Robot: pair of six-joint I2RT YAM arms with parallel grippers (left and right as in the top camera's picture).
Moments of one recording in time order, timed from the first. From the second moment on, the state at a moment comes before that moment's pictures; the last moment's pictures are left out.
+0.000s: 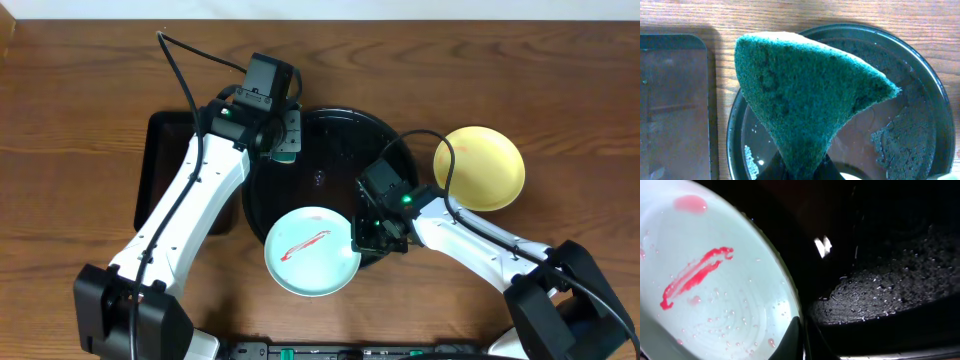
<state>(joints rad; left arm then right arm) -0.35 1.63 1.42 -0.87 -0.04 -0.33 0.66 1.67 0.91 -0.62 -0.34 0.73</state>
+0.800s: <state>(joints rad) -0.35 1.63 1.42 -0.87 -0.04 -0.33 0.54 1.77 1.06 -0.45 -0.01 0.42</state>
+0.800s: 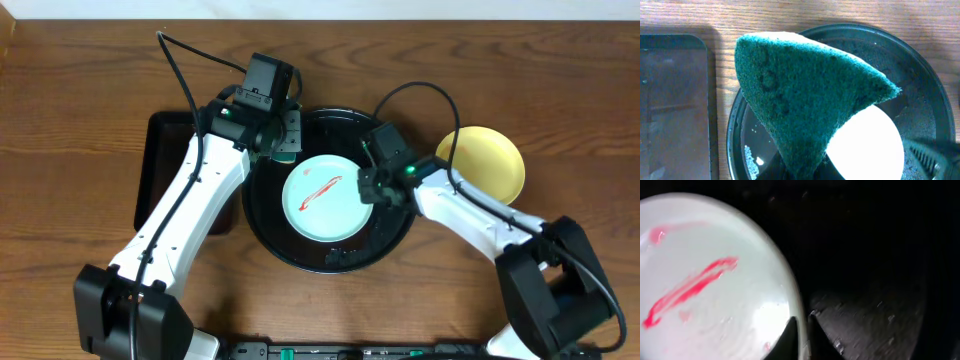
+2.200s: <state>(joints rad) -0.35 1.63 1.42 -0.87 -0.04 -0.33 0.54 1.77 0.99 -0.31 -0.03 0.63</state>
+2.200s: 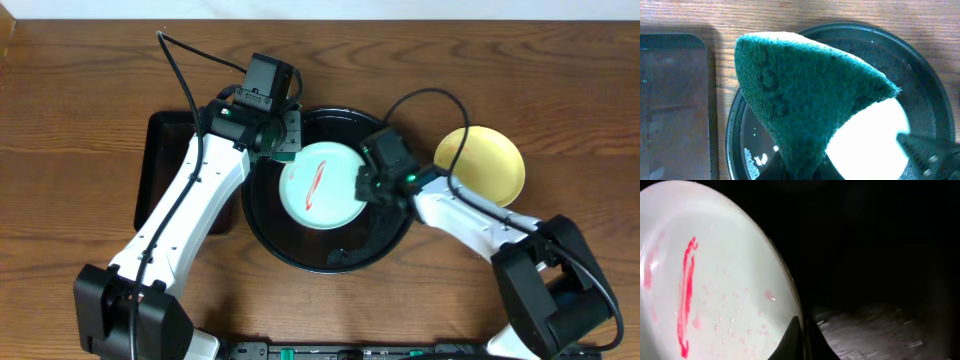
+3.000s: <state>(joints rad) -0.38 1.65 1.29 -0.76 -0.03 -0.28 0.45 1.85 1.01 -0.33 -0.19 0.66</state>
